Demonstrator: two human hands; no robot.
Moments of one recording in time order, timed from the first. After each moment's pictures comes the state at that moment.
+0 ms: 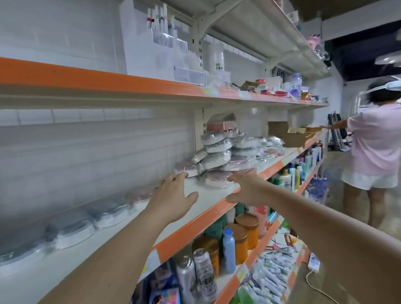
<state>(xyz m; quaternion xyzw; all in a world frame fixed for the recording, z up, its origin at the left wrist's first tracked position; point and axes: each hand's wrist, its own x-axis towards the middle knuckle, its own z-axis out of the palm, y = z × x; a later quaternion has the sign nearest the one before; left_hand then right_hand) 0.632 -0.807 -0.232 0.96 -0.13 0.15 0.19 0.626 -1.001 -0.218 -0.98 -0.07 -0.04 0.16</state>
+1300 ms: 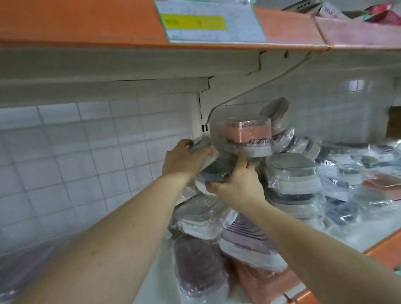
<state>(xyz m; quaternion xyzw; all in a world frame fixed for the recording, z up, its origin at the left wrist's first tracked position) 1.098 -1.007 -0.178 0.86 0.14 0.26 0.43 1.111 -1.127 -0.226 -0.88 -0.16 -0.15 0.41</state>
